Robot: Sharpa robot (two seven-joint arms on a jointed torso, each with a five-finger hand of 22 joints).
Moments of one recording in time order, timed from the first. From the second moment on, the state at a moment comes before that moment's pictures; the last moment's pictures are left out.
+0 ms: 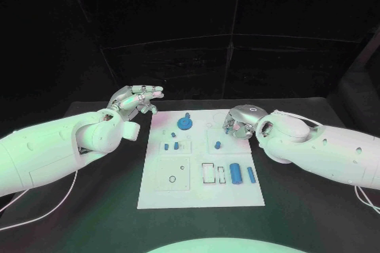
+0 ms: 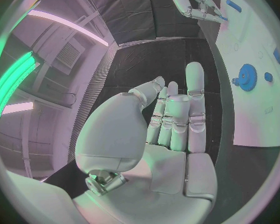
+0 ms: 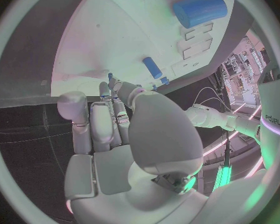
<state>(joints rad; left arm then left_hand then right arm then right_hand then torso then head) 1.21 -0.83 -0.07 1.38 0.06 -0.20 0.39 1.30 -0.10 0.46 -0.08 0.06 1.03 0.16 0.14 0.07 1.10 0.08 0.29 0.08 1.33 -0.01 1.13 0.71 0.18 1.29 0.09 0.61 0.63 1.16 -0.79 -0.05 1.50 -1.67 -0.26 -0.24 1.41 -0.07 0.53 -0.09 0.07 1.11 0.15 0.10 0.07 1.14 0.07 0.27 0.07 1.47 -0.01 1.28 1.13 0.13 1.30 0.09 1.19 0.88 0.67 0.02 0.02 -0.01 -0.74</state>
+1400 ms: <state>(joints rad) 1.21 -0.81 -0.07 1.39 0.04 -0.20 0.39 1.30 -0.09 0.46 -0.08 0.06 1.03 0.16 0.14 0.07 1.10 0.09 0.29 0.08 1.33 -0.01 1.13 0.72 0.18 1.29 0.09 0.61 0.63 1.06 -0.61 -0.06 1.63 -1.64 -0.29 -0.22 1.40 -0.08 0.56 -0.11 0.08 1.12 0.15 0.09 0.07 1.14 0.07 0.26 0.07 1.47 -0.01 1.29 1.13 0.13 1.31 0.09 1.21 0.91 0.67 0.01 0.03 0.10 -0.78</state>
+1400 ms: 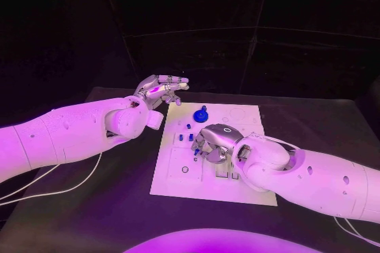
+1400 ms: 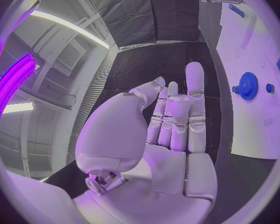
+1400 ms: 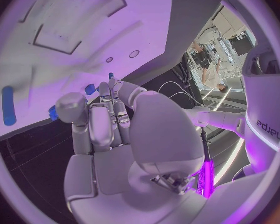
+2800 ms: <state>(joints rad) 1.21 -0.80 -0.07 1.39 0.04 -0.20 0.38 1.30 -0.09 0.46 -0.08 0.06 1.03 0.16 0.14 0.07 1.10 0.09 0.29 0.08 1.33 -0.01 1.13 0.71 0.18 1.29 0.09 0.61 0.63 1.05 -0.59 -0.08 1.60 -1.67 -0.25 -0.21 1.40 -0.08 0.56 -0.11 0.08 1.12 0.15 0.09 0.07 1.15 0.08 0.26 0.07 1.47 -0.01 1.30 1.14 0.13 1.31 0.09 1.21 0.91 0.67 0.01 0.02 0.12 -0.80</state>
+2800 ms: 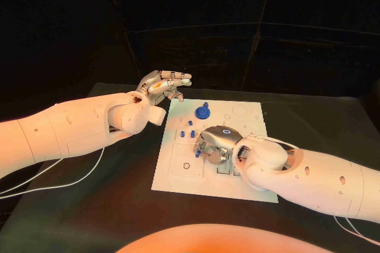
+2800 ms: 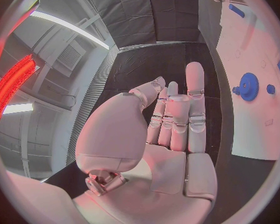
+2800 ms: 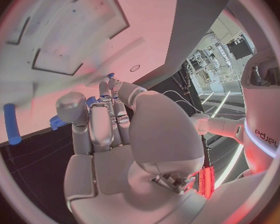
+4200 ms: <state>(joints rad) 1.21 -0.81 -0.07 1.38 0.03 -0.20 0.38 1.30 -0.09 0.46 -0.08 0.06 1.03 0.16 0.14 0.07 1.09 0.09 0.29 0.08 1.33 -0.01 1.13 0.71 0.18 1.29 0.09 0.61 0.63 1.05 -0.63 -0.08 1.64 -1.70 -0.30 -0.22 1.33 -0.13 0.52 -0.10 0.11 0.98 0.18 0.06 0.06 0.95 0.12 0.17 0.06 1.46 0.02 1.21 0.99 0.15 1.22 0.12 1.09 0.70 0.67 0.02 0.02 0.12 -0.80</state>
